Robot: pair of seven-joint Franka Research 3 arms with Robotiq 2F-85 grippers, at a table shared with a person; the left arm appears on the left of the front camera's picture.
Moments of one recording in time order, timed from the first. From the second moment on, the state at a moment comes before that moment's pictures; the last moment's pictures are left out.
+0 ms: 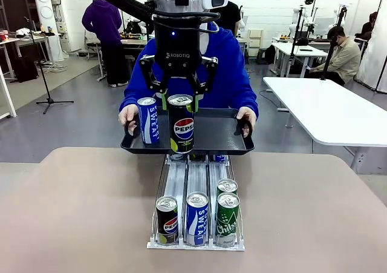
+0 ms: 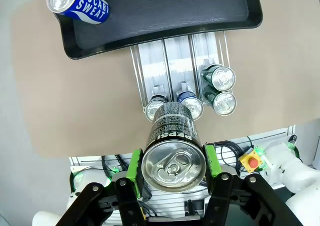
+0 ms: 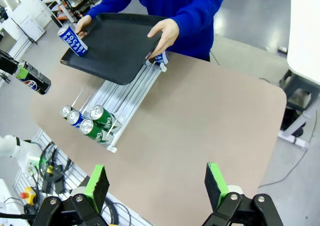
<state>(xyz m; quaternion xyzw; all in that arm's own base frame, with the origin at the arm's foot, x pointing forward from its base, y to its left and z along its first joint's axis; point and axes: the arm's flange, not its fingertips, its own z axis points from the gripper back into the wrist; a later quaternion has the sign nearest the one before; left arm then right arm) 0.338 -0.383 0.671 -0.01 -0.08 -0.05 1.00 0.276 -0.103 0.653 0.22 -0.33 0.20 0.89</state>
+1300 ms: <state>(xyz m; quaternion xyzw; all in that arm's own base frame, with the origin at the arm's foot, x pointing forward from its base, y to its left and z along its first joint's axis) 0.526 -0.423 0.621 -0.02 -0.12 0.00 0.99 0.276 -0.103 0.653 0.22 -0.33 0.20 0.89</state>
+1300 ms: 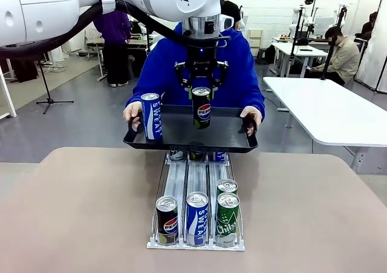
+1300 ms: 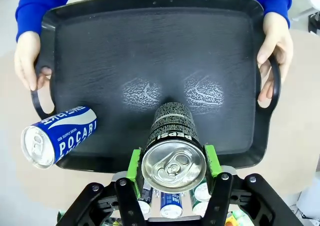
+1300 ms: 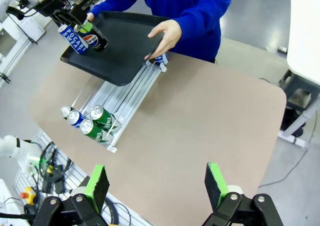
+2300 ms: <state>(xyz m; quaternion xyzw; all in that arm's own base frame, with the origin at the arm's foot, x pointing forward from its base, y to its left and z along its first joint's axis) 0.538 -0.428 0.601 -0.01 -0.10 0.00 0.99 0.276 -0.103 0.653 0.22 -0.33 0.20 0.89</state>
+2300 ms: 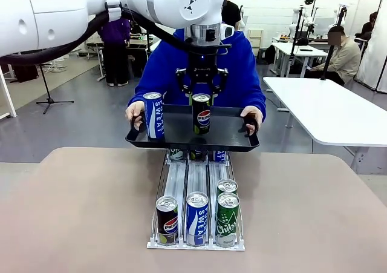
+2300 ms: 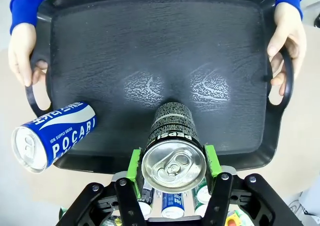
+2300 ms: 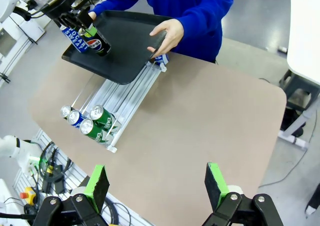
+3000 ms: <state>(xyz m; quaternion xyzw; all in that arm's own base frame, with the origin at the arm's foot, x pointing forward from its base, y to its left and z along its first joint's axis) 0.549 -0.432 0.594 0.00 -0.06 0.00 1.00 0.276 -0.103 0.653 0.22 -0.33 0.20 0.89</state>
